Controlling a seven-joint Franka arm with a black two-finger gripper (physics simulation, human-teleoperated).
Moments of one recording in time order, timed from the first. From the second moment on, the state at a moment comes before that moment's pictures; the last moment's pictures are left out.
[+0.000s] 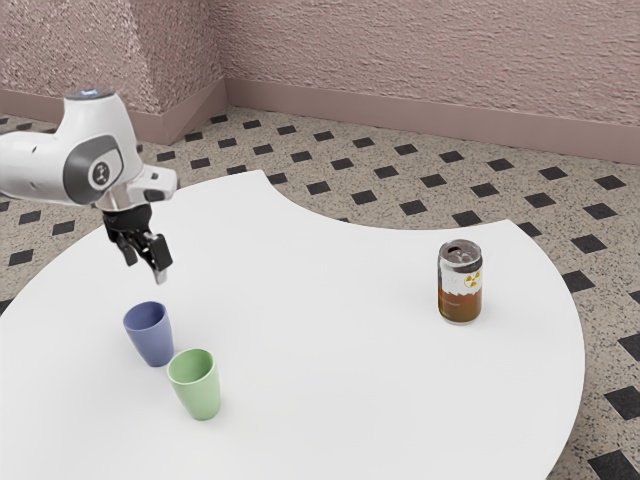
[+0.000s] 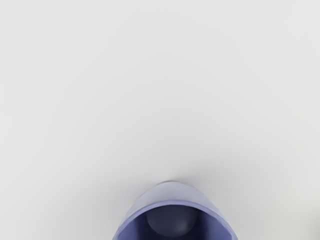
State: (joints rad) arm 0.15 0.00 0.07 -2.13 0.03 2.13 0.40
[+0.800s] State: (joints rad) arm 0.17 0.04 0.07 -2.20 0.03 2.20 0.46
